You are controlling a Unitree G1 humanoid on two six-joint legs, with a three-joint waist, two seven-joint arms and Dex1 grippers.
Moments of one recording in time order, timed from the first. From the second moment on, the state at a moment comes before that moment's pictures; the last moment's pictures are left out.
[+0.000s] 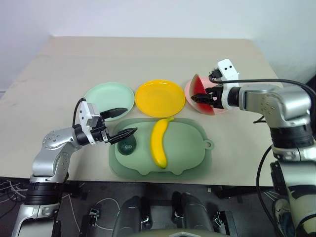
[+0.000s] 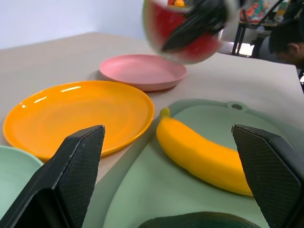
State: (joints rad) left arm -0.27 0.59 0.12 -0.06 -0.55 0.21 -1.08; right arm -0.97 -0.67 0.16 0.26 0.46 1.08 0.51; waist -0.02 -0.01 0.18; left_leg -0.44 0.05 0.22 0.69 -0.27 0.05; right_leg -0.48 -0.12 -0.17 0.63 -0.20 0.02
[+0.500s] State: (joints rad) left arm -0.23 0.59 0.13 -0.09 -0.56 0.21 -1.07; right arm -1.16 -0.52 0.17 0.91 0.16 0.73 0.55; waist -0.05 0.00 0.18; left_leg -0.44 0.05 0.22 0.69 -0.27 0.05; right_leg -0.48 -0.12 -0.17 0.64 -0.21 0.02
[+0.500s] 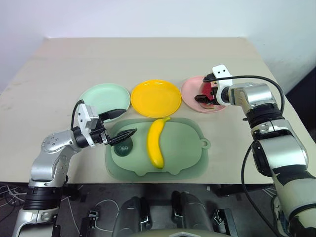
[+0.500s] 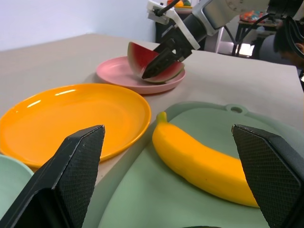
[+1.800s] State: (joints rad) left arm -0.25 0.67 0.18 -0.03 -0.58 0.22 -1.15; right arm -0.85 -0.20 0.03 0.03 0.93 1.61 0.03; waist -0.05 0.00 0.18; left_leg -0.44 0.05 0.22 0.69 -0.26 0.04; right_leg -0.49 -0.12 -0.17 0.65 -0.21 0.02
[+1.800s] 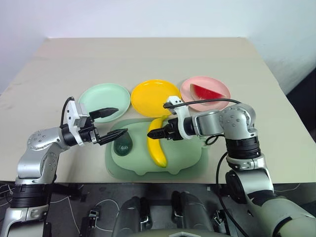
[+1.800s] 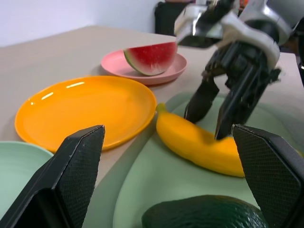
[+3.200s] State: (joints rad) left arm -0.24 0.65 0.18 -0.03 -0.58 0.21 -1.13; right arm -0.95 -0.35 0.08 -0.08 1.02 1.61 0.02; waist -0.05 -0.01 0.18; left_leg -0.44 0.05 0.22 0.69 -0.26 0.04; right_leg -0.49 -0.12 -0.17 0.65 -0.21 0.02
